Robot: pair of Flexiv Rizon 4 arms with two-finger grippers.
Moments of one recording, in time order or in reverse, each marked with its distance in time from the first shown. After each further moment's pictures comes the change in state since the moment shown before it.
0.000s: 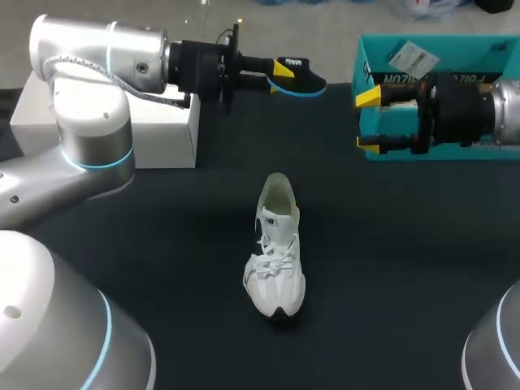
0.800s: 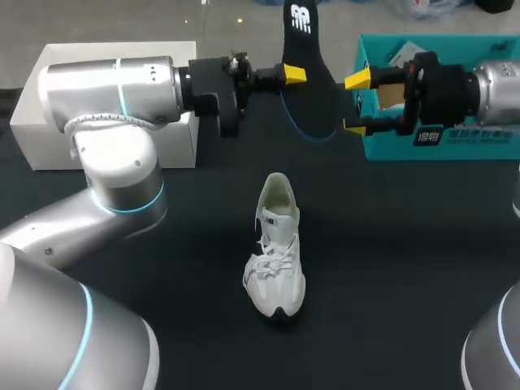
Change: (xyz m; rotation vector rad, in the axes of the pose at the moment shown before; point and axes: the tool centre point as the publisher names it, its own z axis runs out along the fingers) left arm -0.012 -0.016 0.015 -0.170 -0.131 0.750; right arm 0.017 0.019 0.021 0.075 0.061 -0.053
